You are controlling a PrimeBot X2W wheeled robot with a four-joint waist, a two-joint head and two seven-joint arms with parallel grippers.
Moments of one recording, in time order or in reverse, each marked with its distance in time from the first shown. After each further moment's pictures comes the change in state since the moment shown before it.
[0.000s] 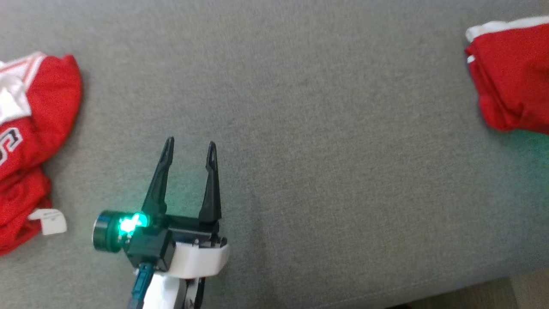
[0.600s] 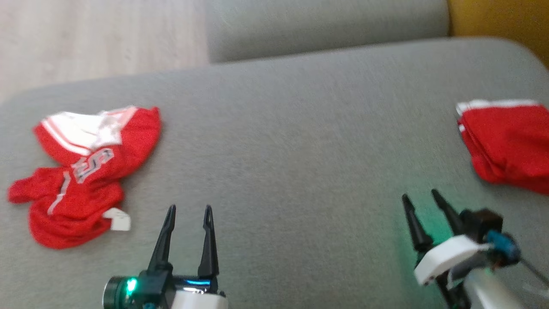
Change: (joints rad) left arm 0.173 0.000 -0.007 0.108 -0.109 0.030 0.000; right arm 0.455 0.351 0.115 -0.238 -0.042 0.000 -0.038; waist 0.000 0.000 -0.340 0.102
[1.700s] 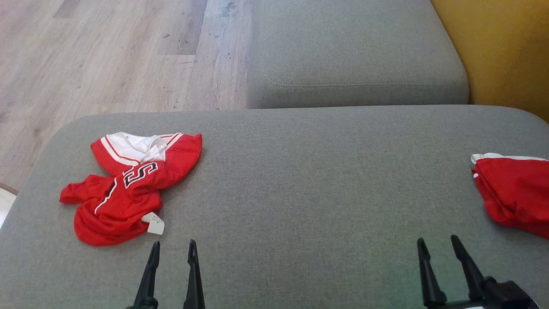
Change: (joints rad) left arm 0.172 0.001 0.067 -0.057 0.021 -0.014 0.000; right arm 0.464 0.189 -0.240 -0.528 -0.211 0.000 -0.003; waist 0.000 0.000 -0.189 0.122
